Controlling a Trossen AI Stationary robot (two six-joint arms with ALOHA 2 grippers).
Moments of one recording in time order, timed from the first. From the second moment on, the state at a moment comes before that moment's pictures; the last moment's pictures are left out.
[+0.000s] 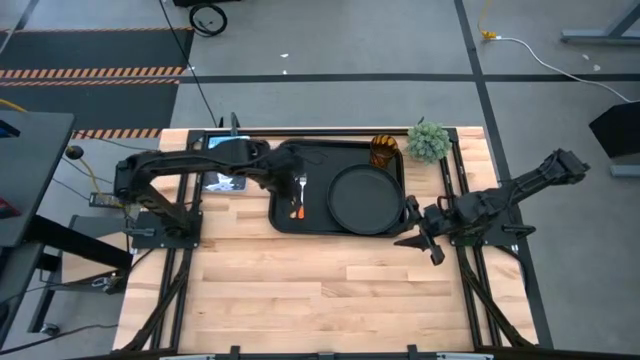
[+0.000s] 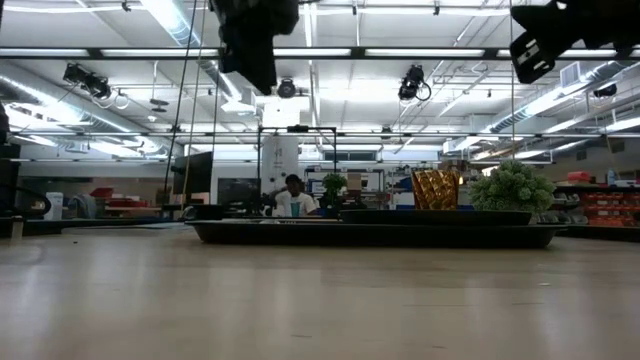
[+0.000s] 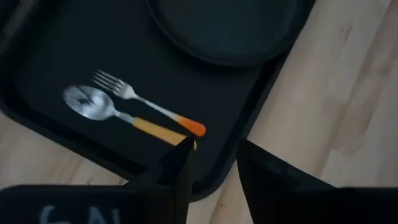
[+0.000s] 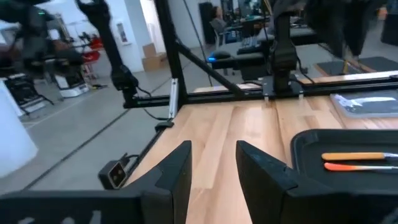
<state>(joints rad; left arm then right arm) 0.15 1.58 1.51 -1.01 -0.05 -0.30 0.39 0.59 0.25 0.28 0.11 0.17</state>
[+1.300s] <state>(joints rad) -0.06 0.88 0.50 0.14 0.04 -0.08 0.39 0.46 0.04 0.59 0.13 0.28</state>
